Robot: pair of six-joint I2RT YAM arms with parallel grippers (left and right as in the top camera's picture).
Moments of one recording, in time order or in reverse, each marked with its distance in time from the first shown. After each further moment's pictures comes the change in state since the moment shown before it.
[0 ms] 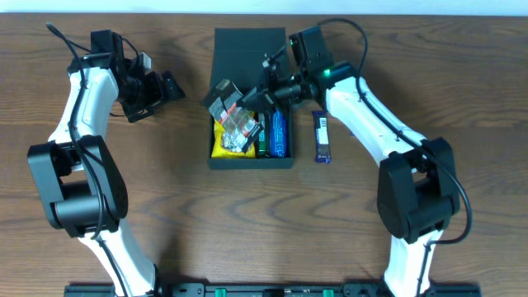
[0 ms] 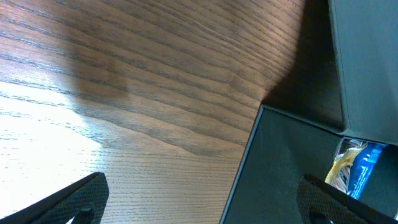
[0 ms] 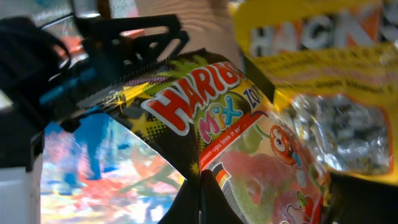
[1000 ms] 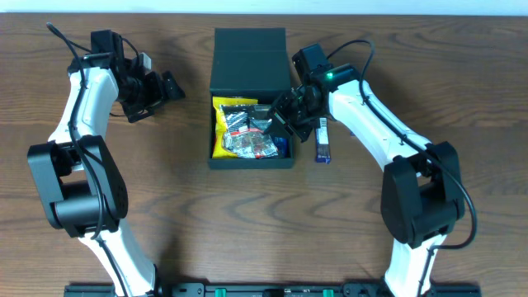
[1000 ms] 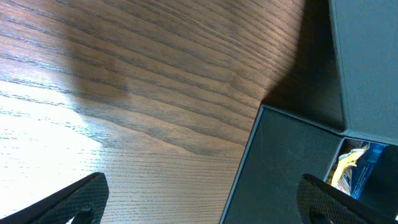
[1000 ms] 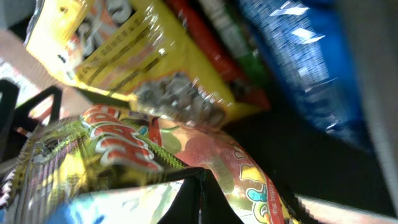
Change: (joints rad) left arm 0.000 0.000 0.000 -0.002 0.000 0.000; right arm -0.001 -0.033 -0.019 -0.397 0.340 0.083
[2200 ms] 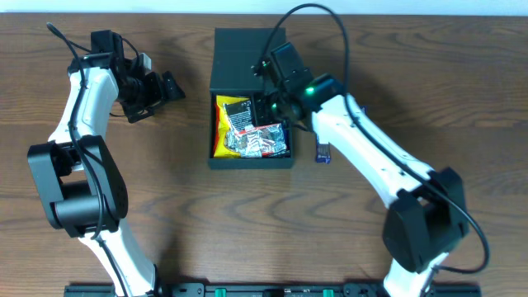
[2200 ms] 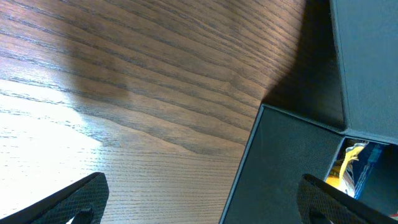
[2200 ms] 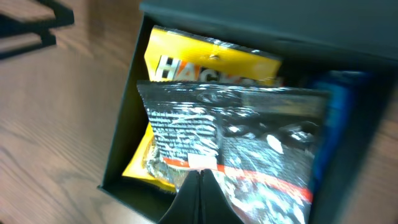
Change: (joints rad) left arm 0.000 0.000 0.000 -0.003 0.000 0.000; right arm 0.168 -0.108 0.013 0.183 0.420 -0.697
